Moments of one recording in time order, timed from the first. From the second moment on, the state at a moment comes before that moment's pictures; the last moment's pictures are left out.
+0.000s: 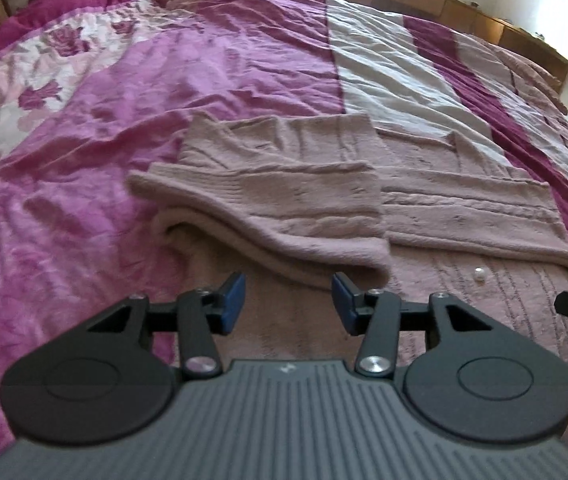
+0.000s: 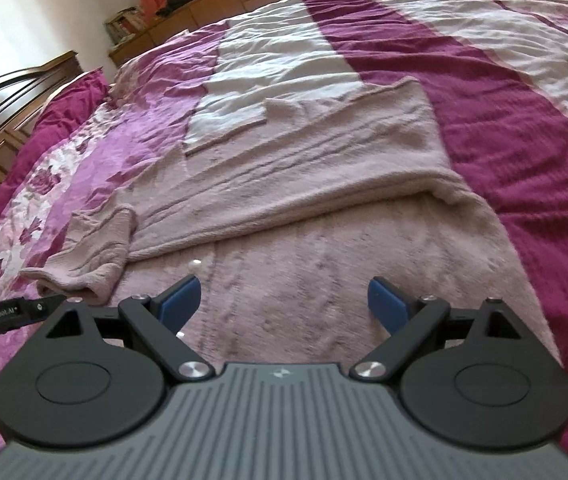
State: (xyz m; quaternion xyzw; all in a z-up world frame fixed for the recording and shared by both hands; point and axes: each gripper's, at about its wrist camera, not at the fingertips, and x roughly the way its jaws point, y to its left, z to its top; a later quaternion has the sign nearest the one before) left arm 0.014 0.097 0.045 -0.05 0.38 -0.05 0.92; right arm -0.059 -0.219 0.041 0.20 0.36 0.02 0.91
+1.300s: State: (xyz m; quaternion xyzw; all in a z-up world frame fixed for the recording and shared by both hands) left arm 0.042 0.152 0.019 -0.08 0.36 0.00 0.93; right arm 0.120 -0.065 0.040 0.19 0.47 0.20 0.84
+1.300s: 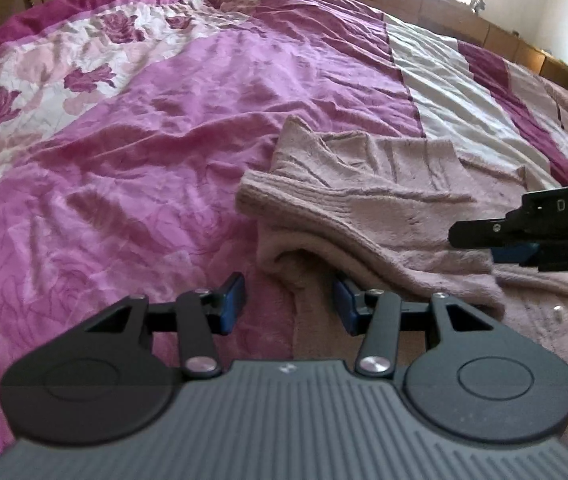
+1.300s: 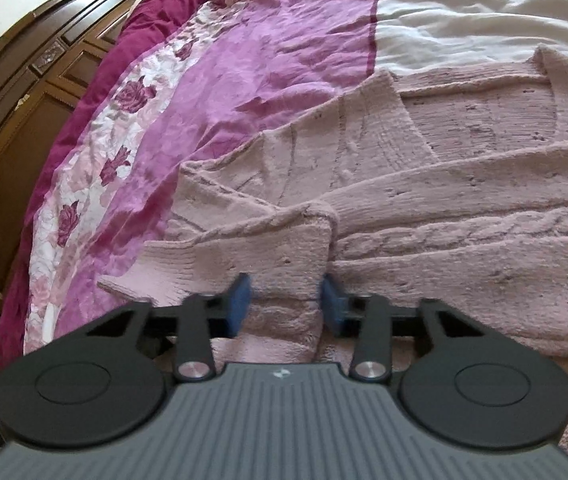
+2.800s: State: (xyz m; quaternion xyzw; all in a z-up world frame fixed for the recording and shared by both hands) left arm 0.029 0.137 0.027 -0.02 0.38 0.01 0.92; right arm 0.067 -0.022 0.082 0.03 0.35 0.22 0.91
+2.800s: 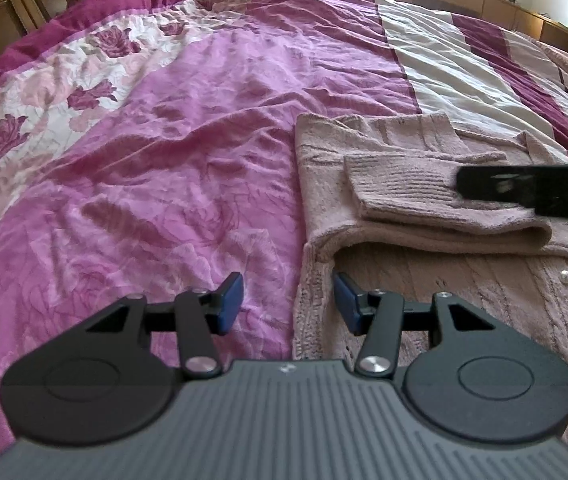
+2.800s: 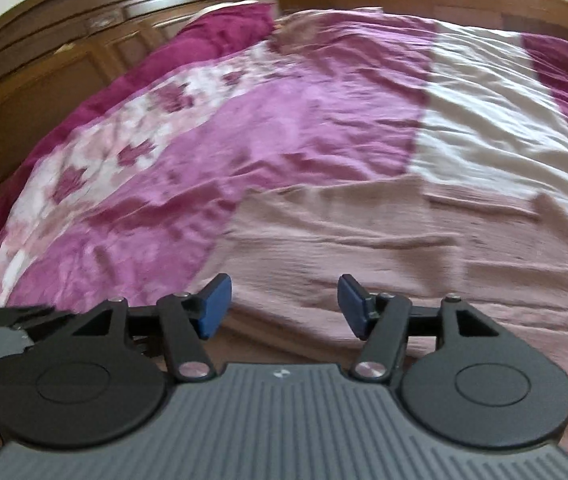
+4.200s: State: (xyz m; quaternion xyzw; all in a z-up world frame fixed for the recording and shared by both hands) left arm 0.023 0.148 0.039 -0.04 0.36 0.02 0.93; right arm 0.064 -0.025 0.071 0.05 0.33 0.23 0.91
